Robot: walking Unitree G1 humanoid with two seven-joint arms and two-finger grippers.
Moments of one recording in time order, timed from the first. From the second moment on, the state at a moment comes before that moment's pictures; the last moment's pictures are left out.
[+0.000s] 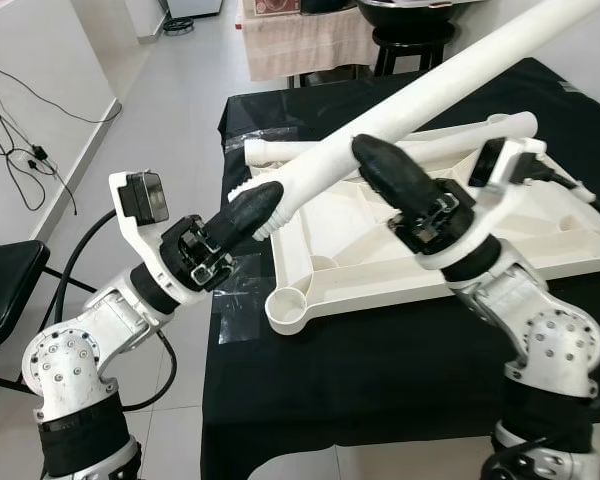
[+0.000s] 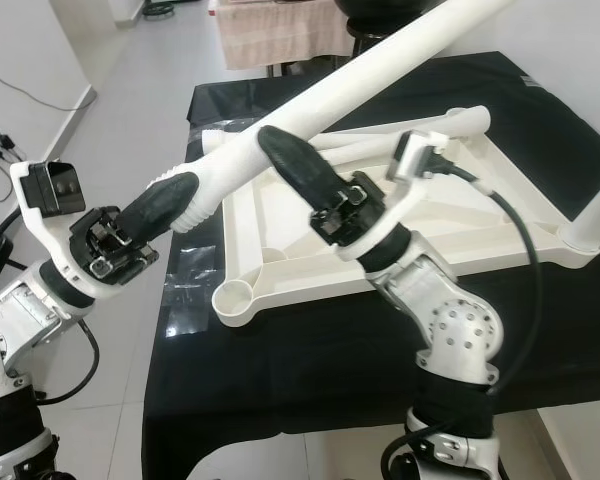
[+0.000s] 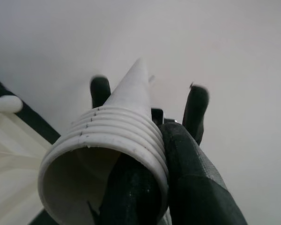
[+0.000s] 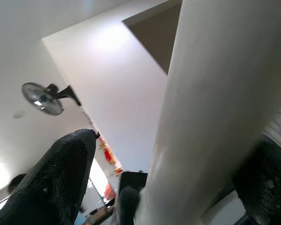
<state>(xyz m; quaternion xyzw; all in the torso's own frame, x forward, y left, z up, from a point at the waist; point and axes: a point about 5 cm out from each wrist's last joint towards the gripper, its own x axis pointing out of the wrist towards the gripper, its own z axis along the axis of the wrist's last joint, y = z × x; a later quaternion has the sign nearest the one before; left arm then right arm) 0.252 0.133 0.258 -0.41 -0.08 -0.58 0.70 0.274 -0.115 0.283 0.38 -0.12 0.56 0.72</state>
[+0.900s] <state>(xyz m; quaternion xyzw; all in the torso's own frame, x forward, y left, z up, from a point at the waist) 0.243 0.117 0.253 -0.43 -0.08 -0.60 0.67 0.280 -0.101 0.290 0.38 -0.16 0.60 0.69</state>
